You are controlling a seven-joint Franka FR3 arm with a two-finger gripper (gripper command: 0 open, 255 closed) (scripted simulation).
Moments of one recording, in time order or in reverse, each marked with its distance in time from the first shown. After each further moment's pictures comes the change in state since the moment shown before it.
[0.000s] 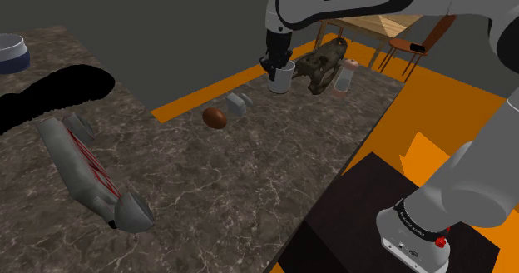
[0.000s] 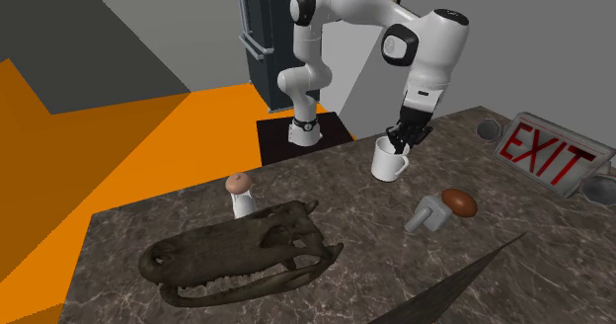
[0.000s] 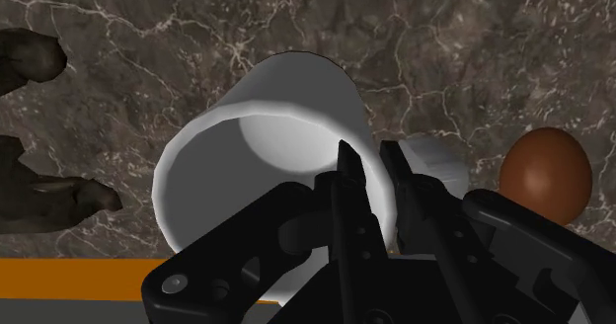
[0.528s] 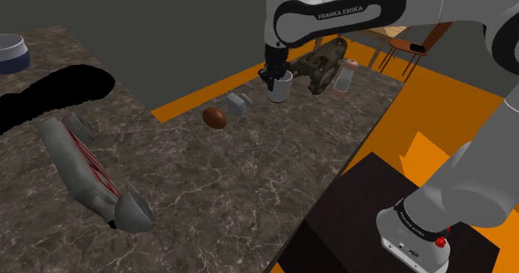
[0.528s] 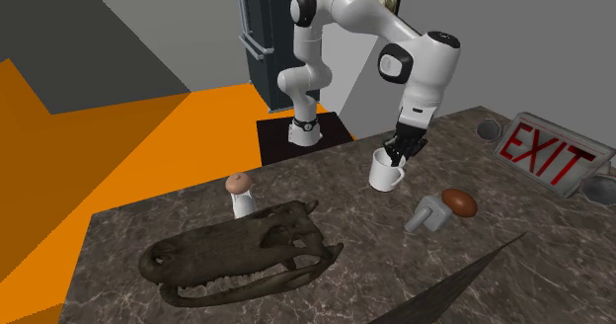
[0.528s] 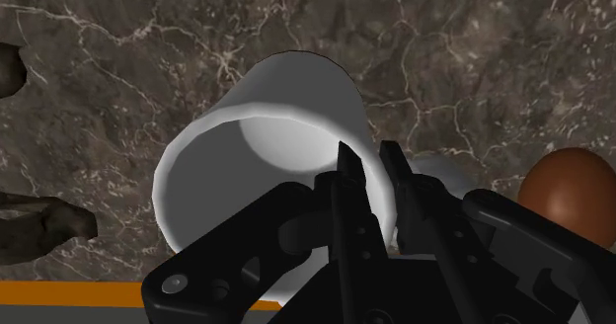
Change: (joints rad) arm 0.000 0.017 -0.001 -0.085 -0.006 0.101 0.009
